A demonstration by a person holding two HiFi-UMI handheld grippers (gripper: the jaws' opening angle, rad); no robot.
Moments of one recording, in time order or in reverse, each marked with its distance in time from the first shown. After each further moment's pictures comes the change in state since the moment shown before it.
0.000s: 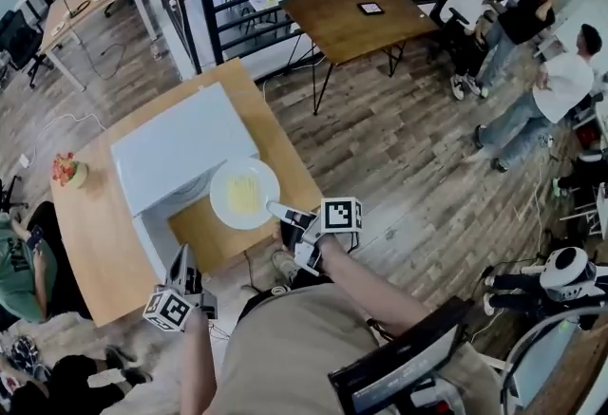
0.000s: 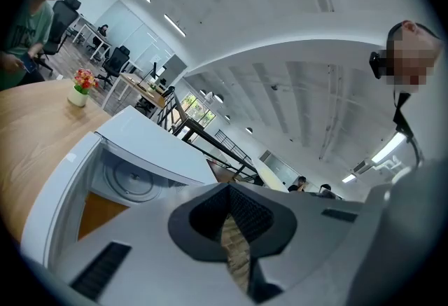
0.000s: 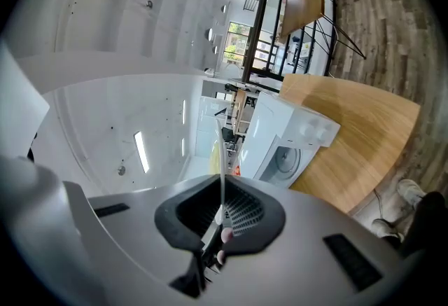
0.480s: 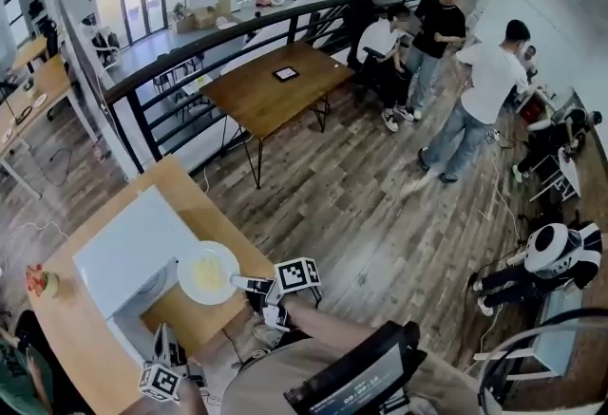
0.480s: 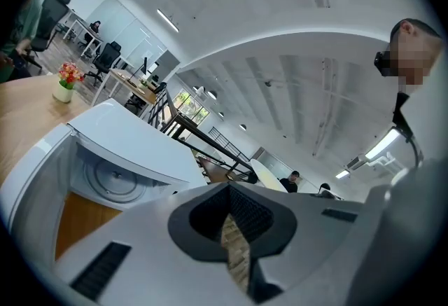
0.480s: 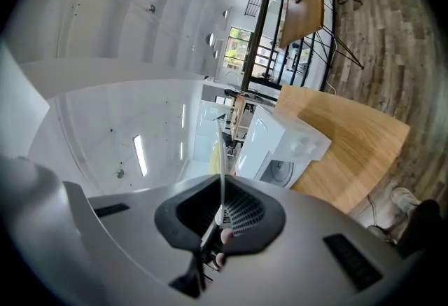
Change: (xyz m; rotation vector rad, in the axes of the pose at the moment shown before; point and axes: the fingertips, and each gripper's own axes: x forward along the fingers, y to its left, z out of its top) left arm 0.036 -0.010 -0.015 0.000 0.018 -0.067; right arm -0.023 -0.009 0.021 0.000 -0.040 0.023
